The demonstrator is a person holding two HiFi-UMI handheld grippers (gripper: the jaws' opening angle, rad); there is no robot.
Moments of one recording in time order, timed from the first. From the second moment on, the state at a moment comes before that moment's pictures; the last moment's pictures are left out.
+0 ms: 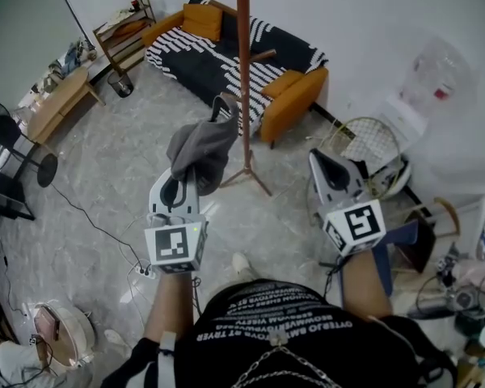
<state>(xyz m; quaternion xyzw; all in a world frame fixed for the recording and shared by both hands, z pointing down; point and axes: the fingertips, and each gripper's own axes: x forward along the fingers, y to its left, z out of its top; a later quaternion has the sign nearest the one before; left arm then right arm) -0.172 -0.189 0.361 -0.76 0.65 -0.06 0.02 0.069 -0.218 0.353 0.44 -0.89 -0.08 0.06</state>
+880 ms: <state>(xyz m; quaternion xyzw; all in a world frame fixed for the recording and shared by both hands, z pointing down) -0.185 -0.276 0.378 -0.80 0.60 -0.07 0.01 0.051 -0.275 0.349 0.49 -0.87 -0.07 0.06</state>
